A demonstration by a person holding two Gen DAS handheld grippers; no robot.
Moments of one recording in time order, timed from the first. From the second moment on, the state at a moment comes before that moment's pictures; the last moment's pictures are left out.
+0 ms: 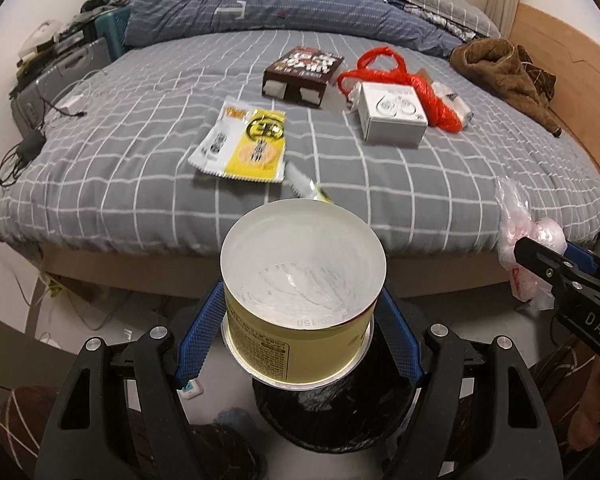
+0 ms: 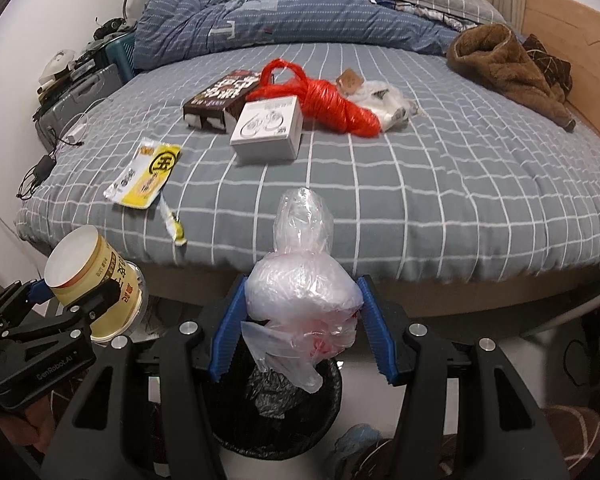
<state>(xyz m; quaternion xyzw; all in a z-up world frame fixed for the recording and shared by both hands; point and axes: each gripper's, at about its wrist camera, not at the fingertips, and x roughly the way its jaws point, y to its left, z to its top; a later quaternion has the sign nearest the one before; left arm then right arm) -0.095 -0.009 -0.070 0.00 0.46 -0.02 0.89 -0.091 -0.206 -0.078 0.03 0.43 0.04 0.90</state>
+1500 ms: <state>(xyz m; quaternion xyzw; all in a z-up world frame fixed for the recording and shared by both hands) -0.116 0.061 -0.203 -0.03 0.55 0.02 0.83 -0.081 -0.115 -0.244 -0.02 0.59 0.09 0.80</state>
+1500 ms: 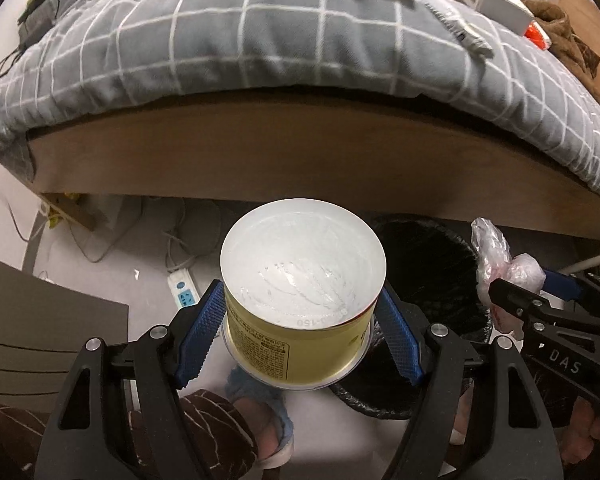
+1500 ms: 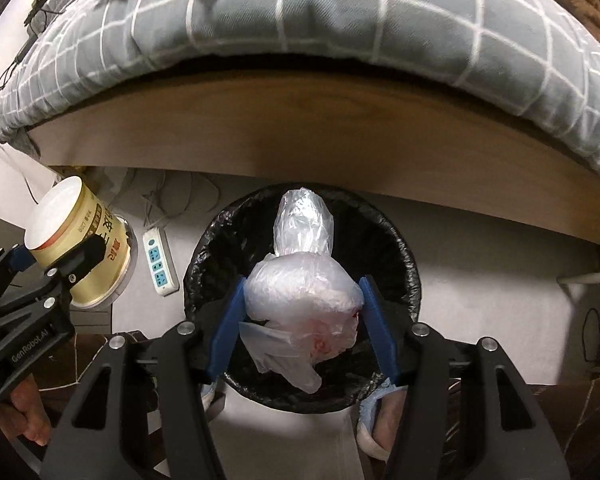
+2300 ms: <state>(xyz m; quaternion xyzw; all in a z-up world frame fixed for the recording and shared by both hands) -0.092 0.007 -0.223 -0.01 0.56 -0.03 0.83 -0.075 -0.183 -0.242 -0.01 0.56 0.00 0.83</state>
